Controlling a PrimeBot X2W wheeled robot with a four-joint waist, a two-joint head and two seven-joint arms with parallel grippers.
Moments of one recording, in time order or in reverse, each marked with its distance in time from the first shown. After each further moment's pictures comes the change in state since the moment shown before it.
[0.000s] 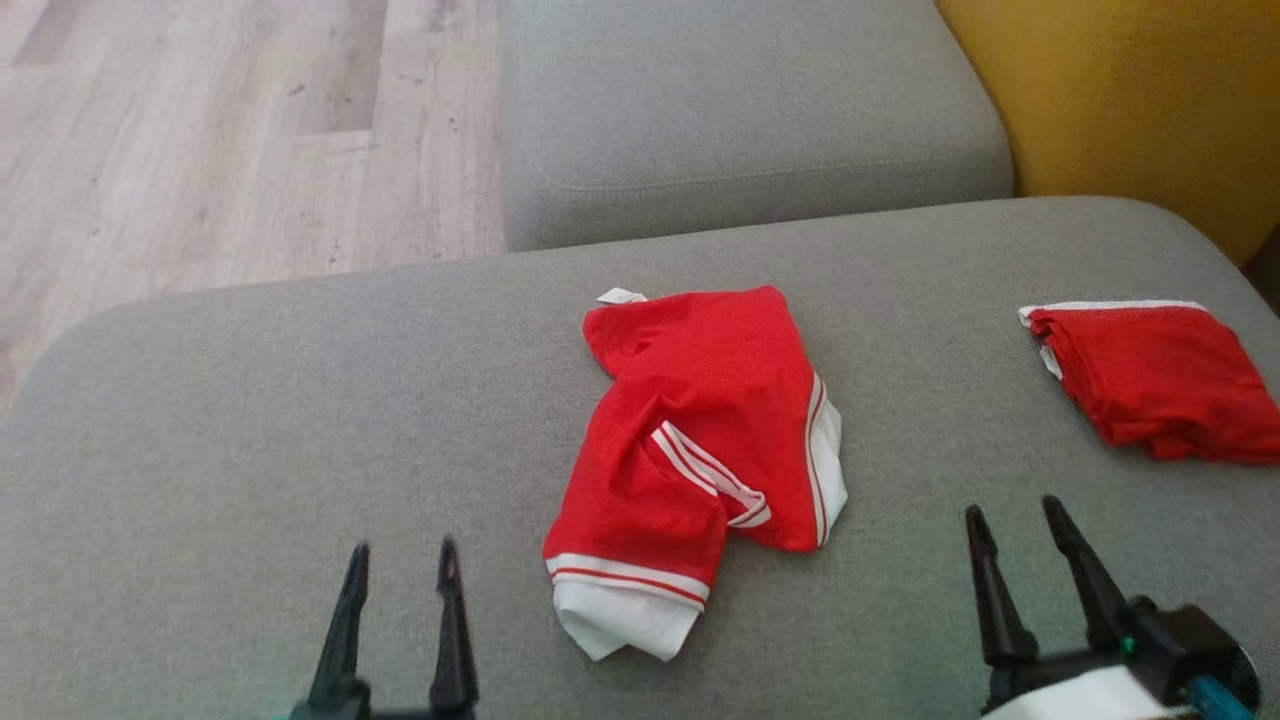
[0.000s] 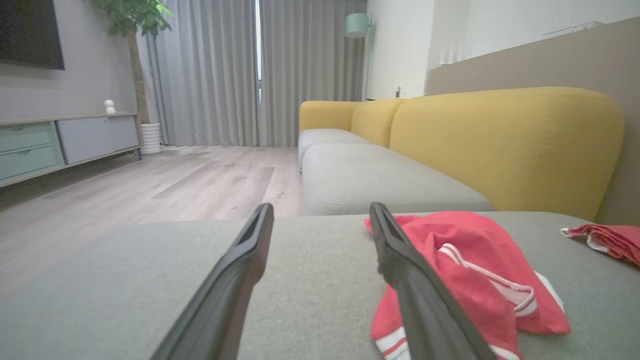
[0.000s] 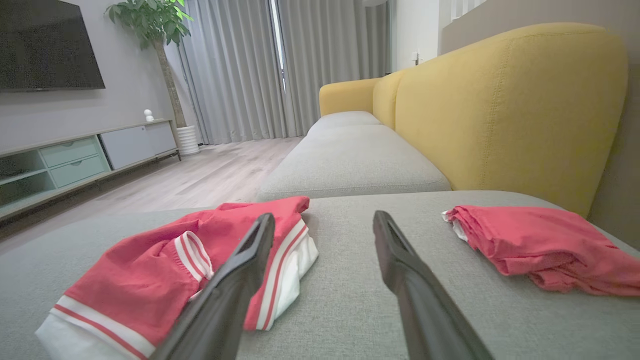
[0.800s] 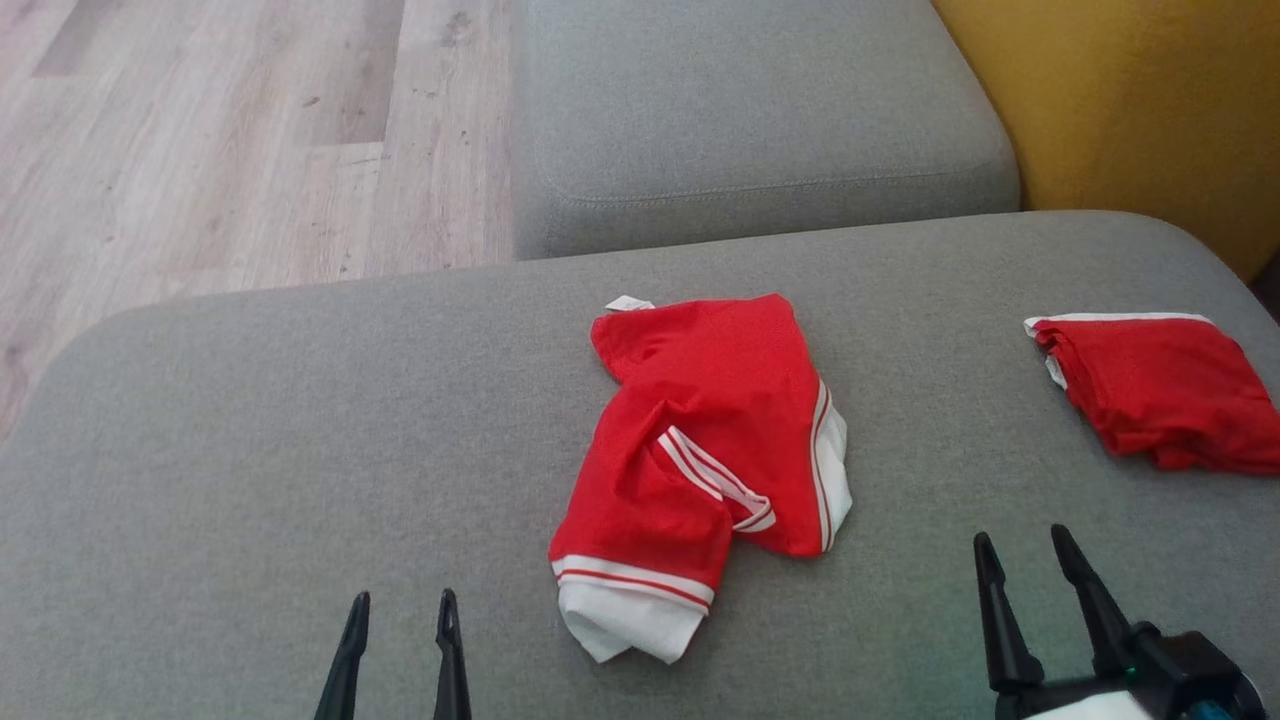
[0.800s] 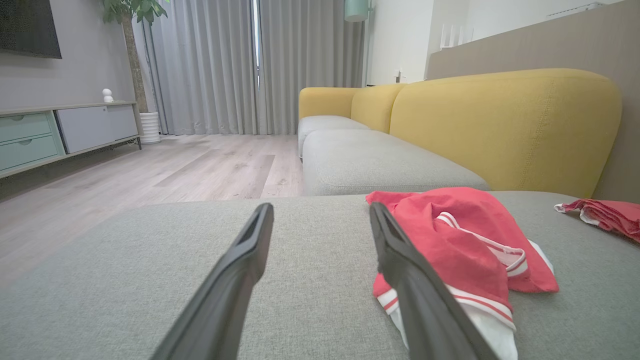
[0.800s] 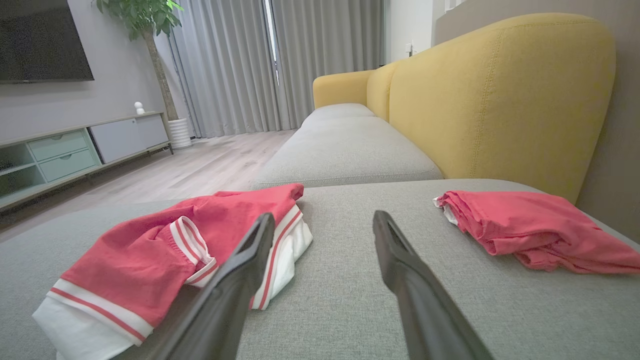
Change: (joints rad) left arm 0.111 -0.027 0.063 -0.022 0.057 -0.070 0.000; right arm 0.048 0.022 -0.036 0.001 -0.026 0.000 0.000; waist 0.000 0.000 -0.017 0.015
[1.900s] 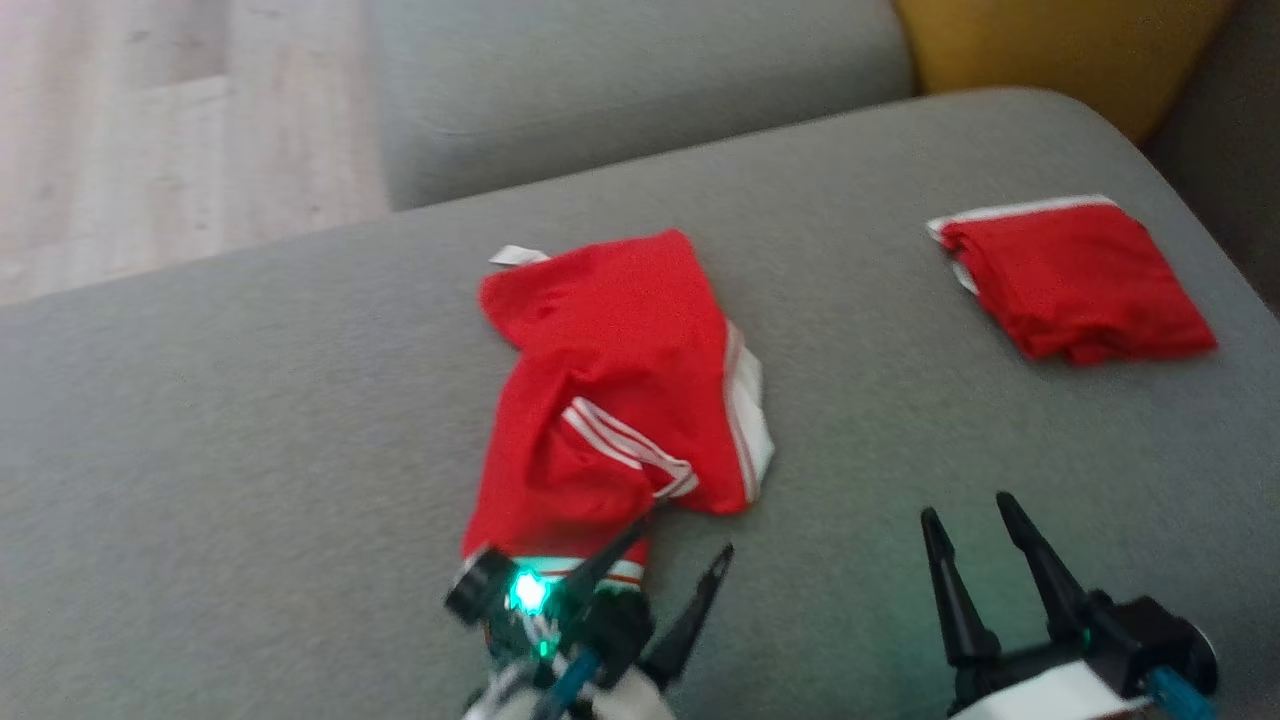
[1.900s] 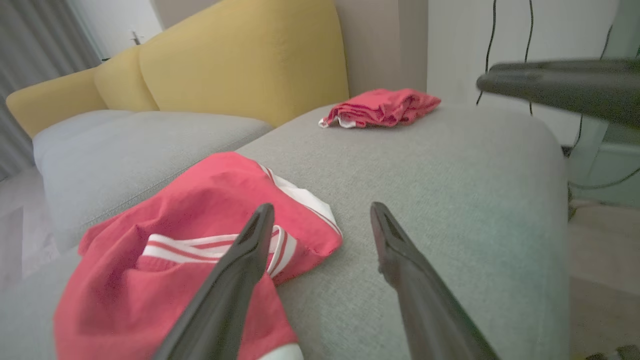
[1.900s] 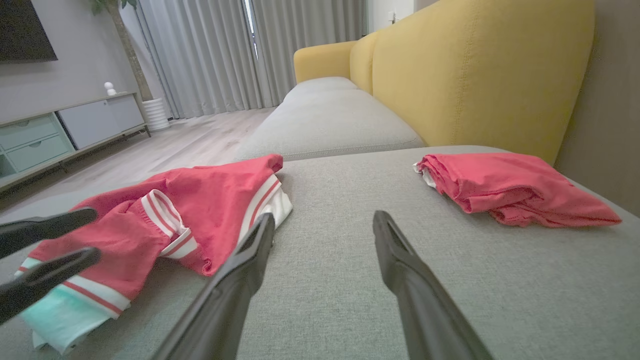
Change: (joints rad) left arm -0.533 -0.007 -0.494 0.483 0.077 -0.137 0.040; right arm -0.059 -0.029 0.100 0.003 0.011 0.000 0.001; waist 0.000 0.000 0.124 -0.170
